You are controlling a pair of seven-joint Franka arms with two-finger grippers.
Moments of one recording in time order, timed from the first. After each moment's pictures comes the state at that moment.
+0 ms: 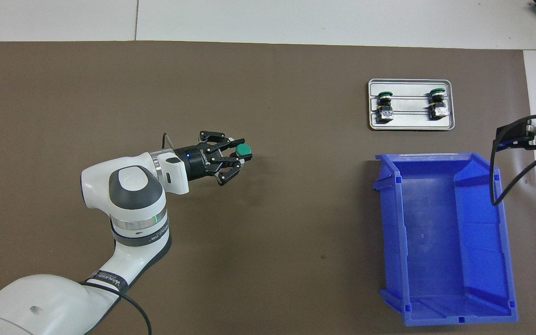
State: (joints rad) left arm -0.38 0.28 -0.03 -2.10 -1.79 2.34 2.10; right arm -0.03 0.00 -0.03 -1.63 -0.04 1.63 0.16
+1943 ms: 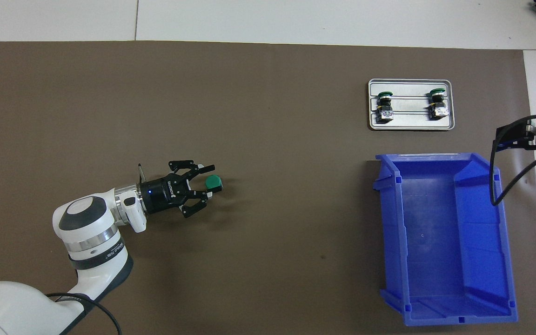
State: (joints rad) left arm -0.18 0.24 -0.02 -2.37 -1.88 1.95 2.46; right arm -0.03 0.00 -0.03 -1.63 -0.04 1.63 0.16
